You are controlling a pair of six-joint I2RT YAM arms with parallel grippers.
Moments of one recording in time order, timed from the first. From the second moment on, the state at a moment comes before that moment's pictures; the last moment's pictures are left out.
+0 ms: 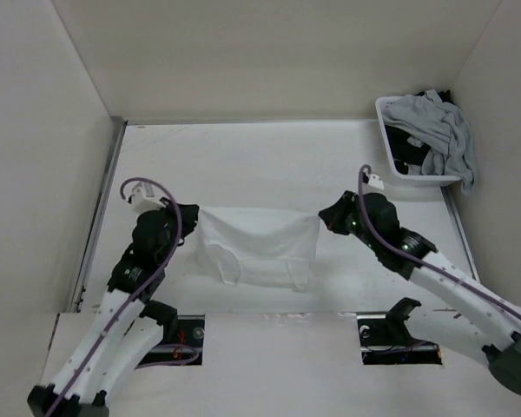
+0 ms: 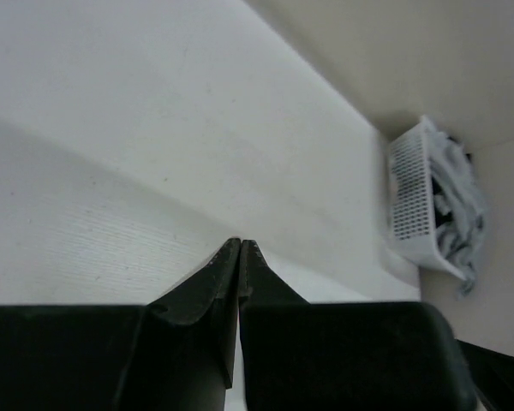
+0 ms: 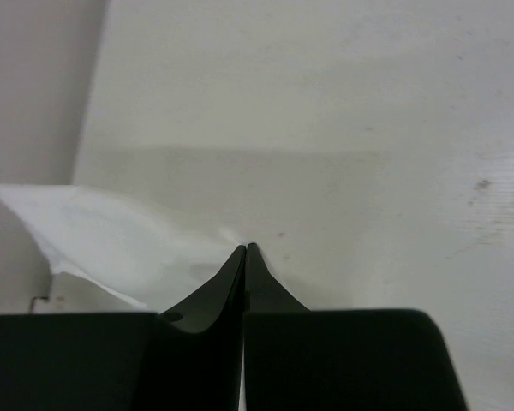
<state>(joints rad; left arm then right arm) -0.38 0.52 0.59 -0.31 -0.25 -0.88 0.73 0.84 0.75 -0.27 0.23 0.76</state>
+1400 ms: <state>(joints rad) -0.14 1.07 0.34 0.33 0.02 -0.91 0.57 1.27 0.55 0.17 -0.01 0.75</state>
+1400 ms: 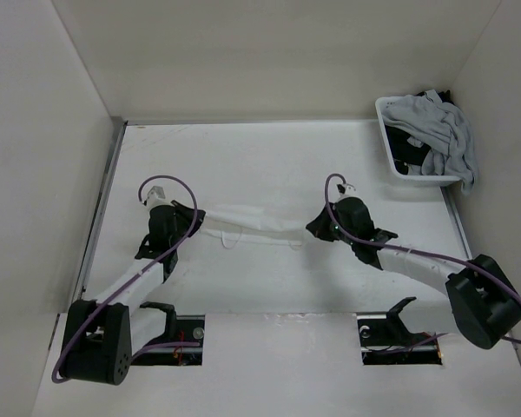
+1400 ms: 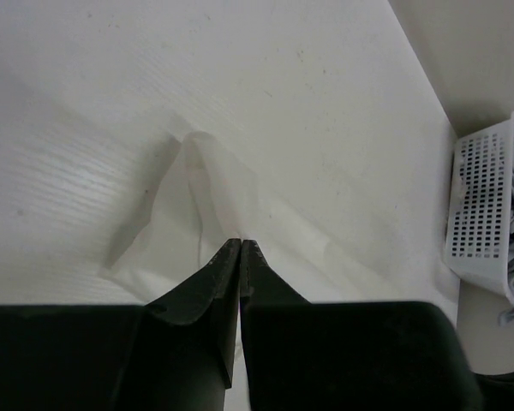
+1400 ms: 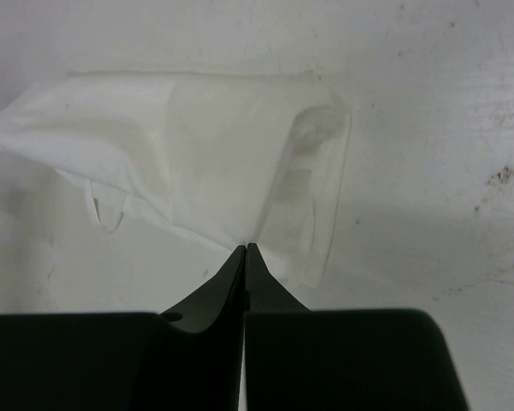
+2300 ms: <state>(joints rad) -0.26 0.89 0.32 0.20 -0.03 -0.93 0.65 1.20 0.55 0.04 0.10 0.80</state>
